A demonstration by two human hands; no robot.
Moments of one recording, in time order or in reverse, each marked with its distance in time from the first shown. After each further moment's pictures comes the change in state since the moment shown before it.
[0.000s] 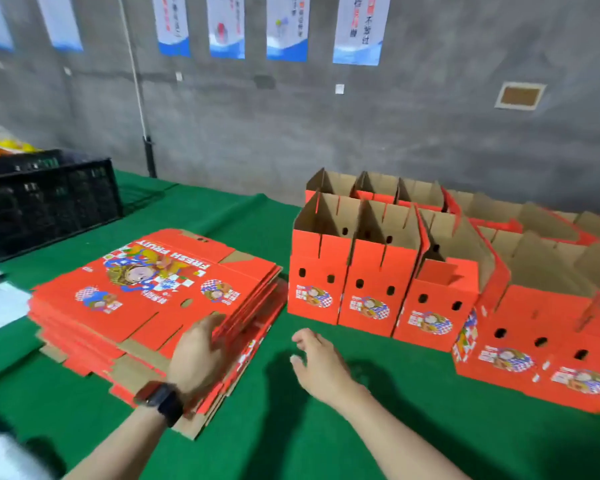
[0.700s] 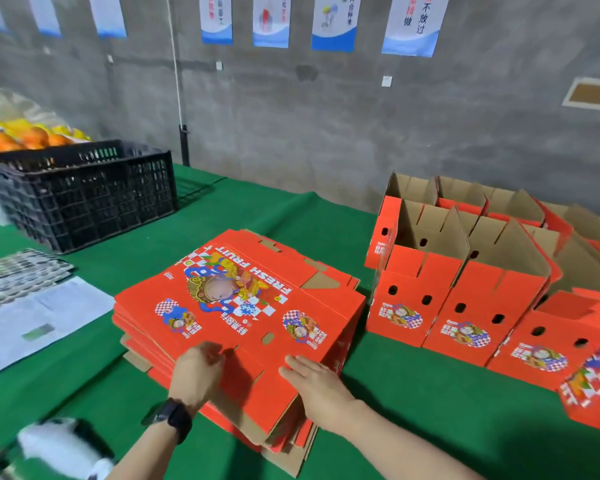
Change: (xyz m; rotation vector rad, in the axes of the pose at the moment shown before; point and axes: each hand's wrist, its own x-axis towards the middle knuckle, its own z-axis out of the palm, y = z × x) left_hand 0.055 -0.173 -0.076 -0.037 0.059 -0.336; right_hand 0.092 -0.107 0.137 -0.507 -0.459 -0.317
